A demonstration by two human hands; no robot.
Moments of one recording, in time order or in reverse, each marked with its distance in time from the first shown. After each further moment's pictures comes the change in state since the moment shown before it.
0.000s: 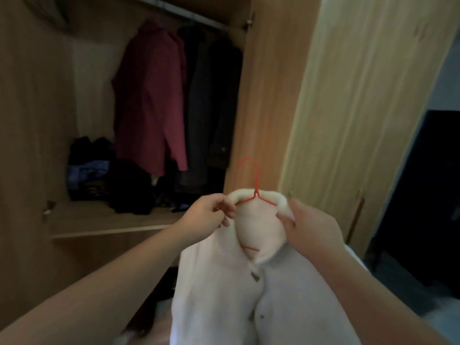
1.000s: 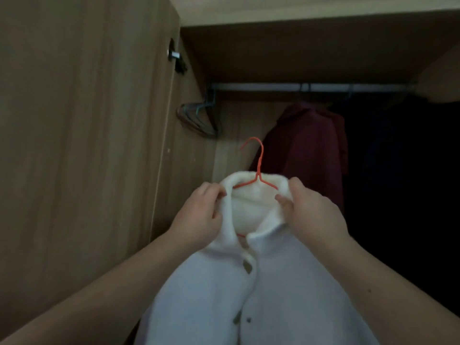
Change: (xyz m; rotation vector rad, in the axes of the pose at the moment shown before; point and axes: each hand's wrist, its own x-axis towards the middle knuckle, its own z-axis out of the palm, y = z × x) left_hand 0.251 -0.076 -0.437 1.038 0.801 0.231; right_hand 0.494 -0.342 0.170 0.466 0.231 -0.476
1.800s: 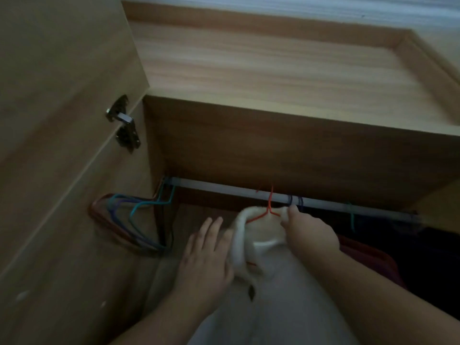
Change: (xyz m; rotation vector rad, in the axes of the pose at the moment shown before) left_hand 0.340 -0.093 0.139 0.333 0.403 0.286; right_hand 0.372 0.059 0.034 -0.359 0.234 0.200
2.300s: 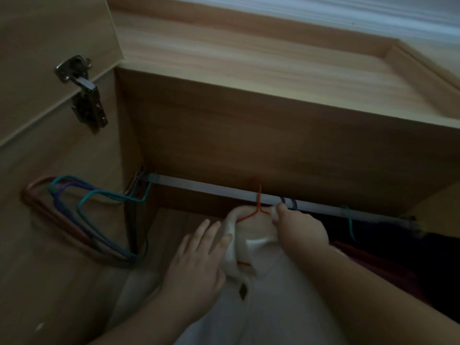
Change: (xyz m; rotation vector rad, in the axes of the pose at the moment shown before) left_hand 0.029 -0.005 0.067 0.001 0.025 0.103; right_hand 0.057 0.020 0.049 -0.091 0.117 -0.058
